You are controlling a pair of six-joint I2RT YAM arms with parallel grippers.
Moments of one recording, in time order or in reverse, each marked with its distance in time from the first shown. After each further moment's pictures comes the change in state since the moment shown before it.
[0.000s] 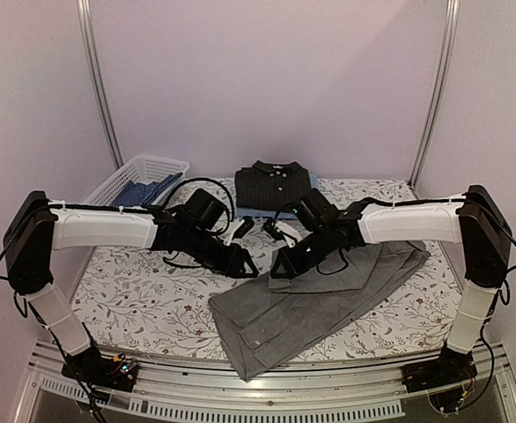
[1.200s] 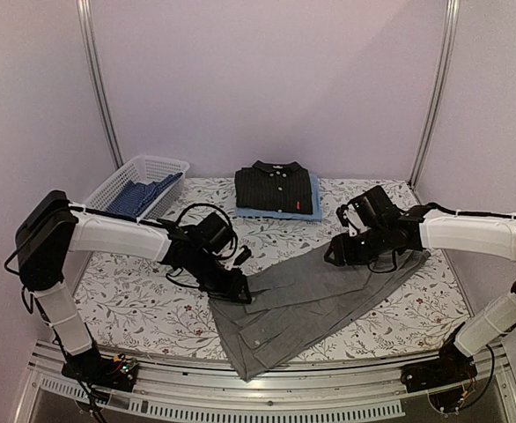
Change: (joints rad) left arm -0.050 0.069 -0.064 -0.064 -0.046 -0.108; right arm -0.187 -0.348 -0.329 -0.006 0.261 0.197
